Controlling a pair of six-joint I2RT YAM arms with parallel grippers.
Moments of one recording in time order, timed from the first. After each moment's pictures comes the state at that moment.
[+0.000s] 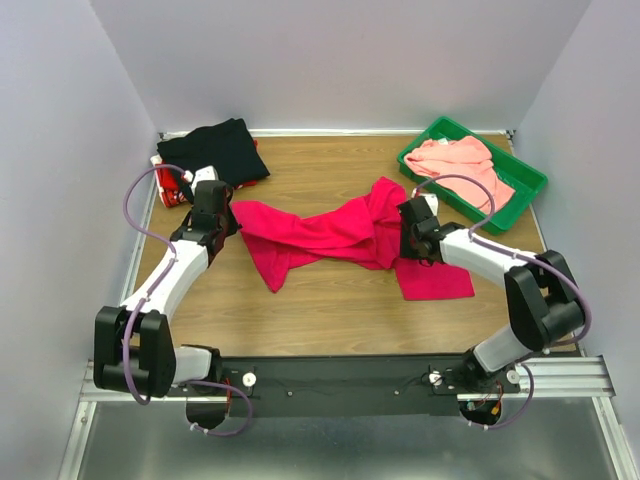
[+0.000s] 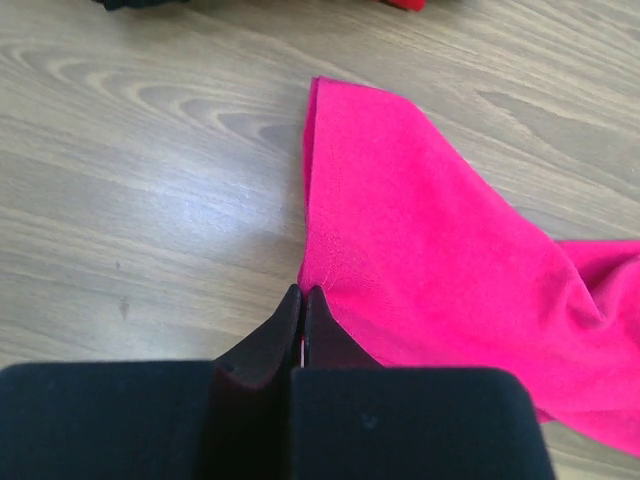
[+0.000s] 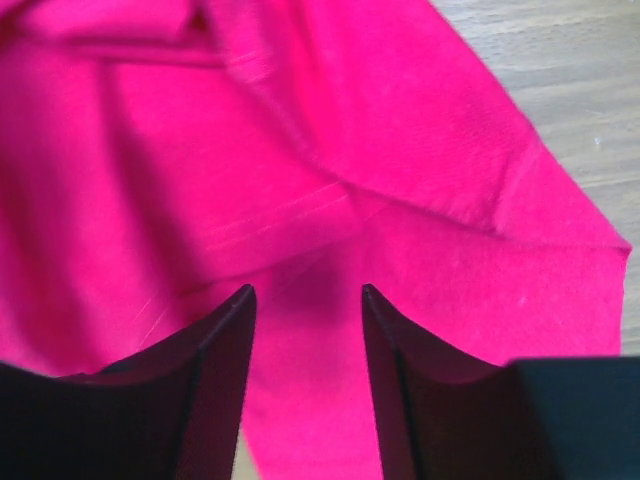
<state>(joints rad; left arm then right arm) -0.15 1.28 0.83 -0.22 -0.22 -0.45 0.47 1.53 0.87 -0.35 0.37 0.43</state>
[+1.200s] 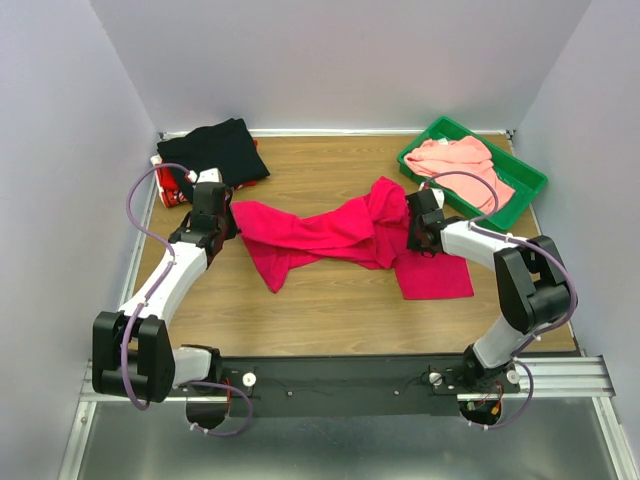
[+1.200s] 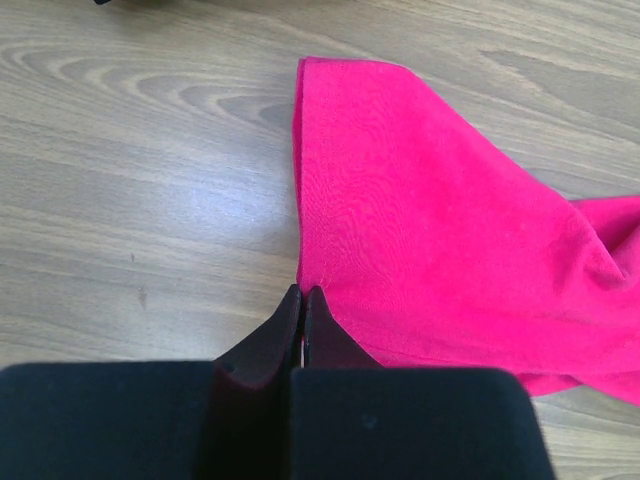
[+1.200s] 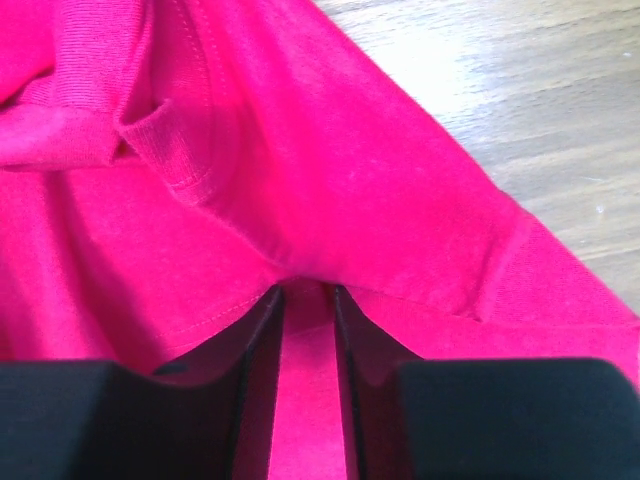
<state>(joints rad) -0.15 1.26 0.84 -0.28 -0.19 -0.36 0.36 1.66 0.90 -0.25 0.31 0.42</state>
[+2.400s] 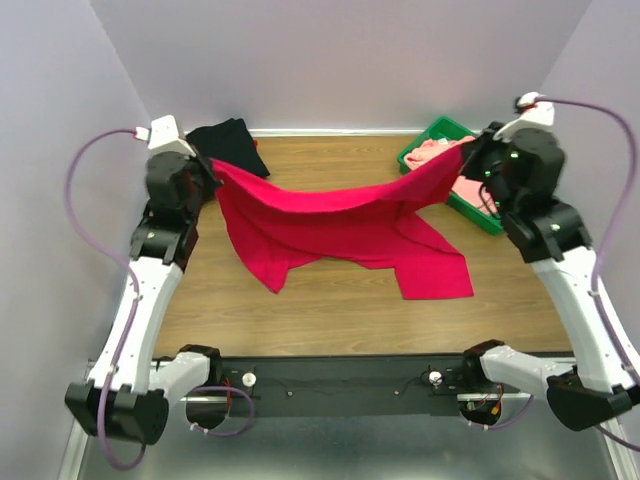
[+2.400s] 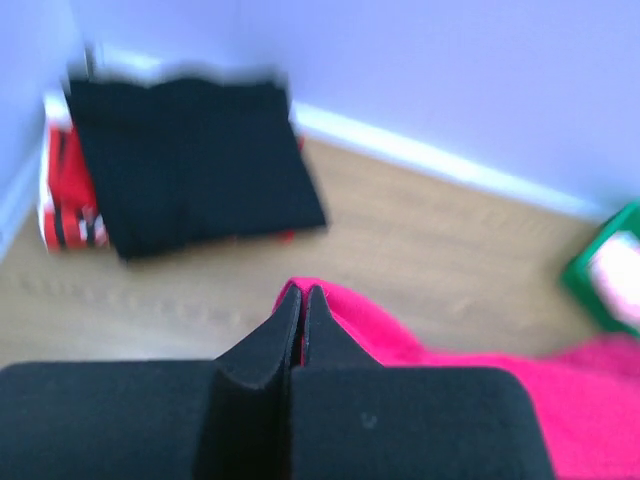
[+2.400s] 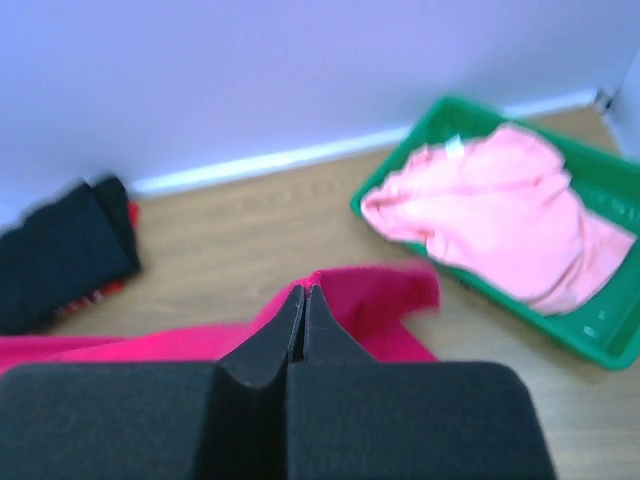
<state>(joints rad) -0.15 1.07 1.11 -0.27 -0.20 -0.37 0.36 1.12 1.42 -0.50 0.32 0.32</state>
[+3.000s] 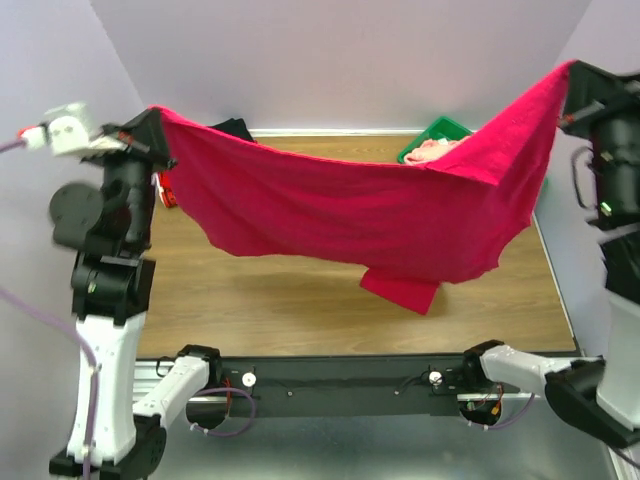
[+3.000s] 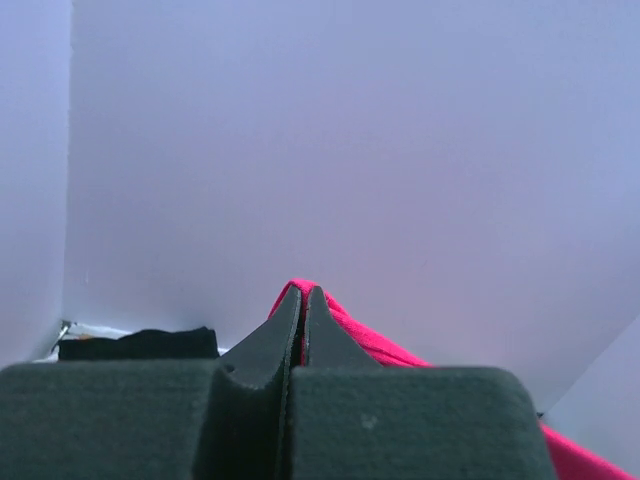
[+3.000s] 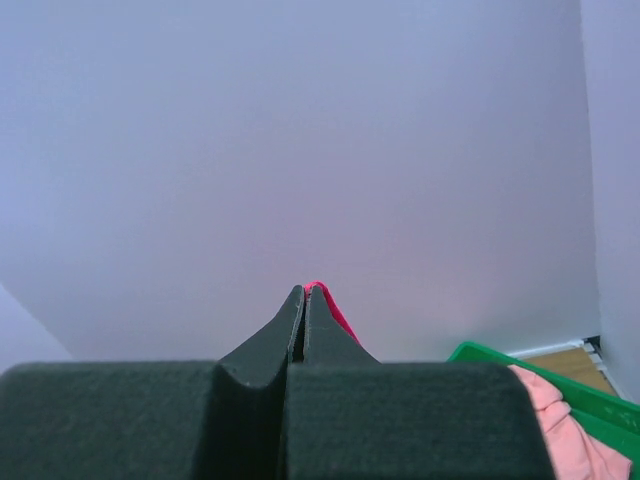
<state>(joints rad) -0.15 0.85 1.47 -0.23 -0.19 -0.32 0.36 1.12 2.08 -0.56 0.38 0.21</state>
